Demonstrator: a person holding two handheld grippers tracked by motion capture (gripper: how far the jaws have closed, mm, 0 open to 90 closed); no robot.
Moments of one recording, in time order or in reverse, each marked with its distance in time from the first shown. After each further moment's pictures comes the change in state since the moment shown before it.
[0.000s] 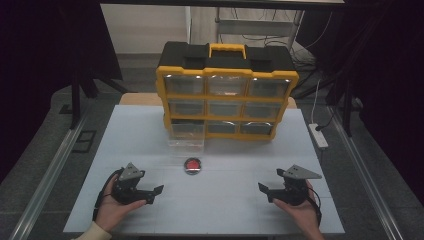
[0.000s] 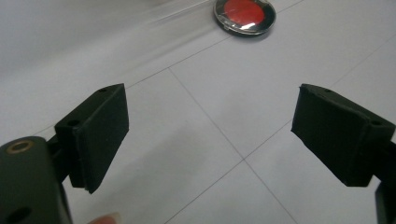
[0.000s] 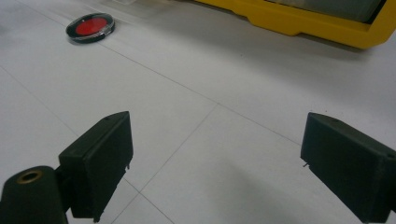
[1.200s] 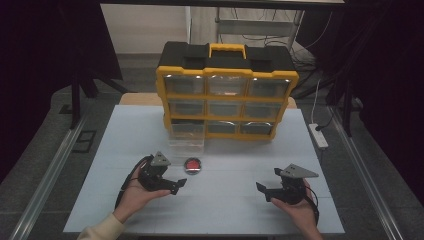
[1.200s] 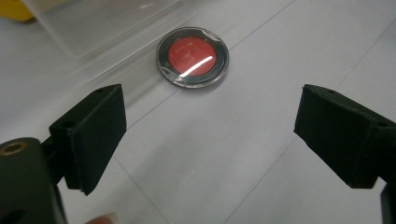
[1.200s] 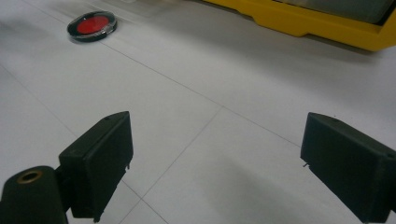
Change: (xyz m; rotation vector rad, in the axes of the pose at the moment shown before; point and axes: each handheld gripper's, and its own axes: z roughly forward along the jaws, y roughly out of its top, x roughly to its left) left arm -0.030 0.057 0.041 0.080 -0.078 0.097; right arm 0.002 0.002 0.006 0.008 0.009 -0.008
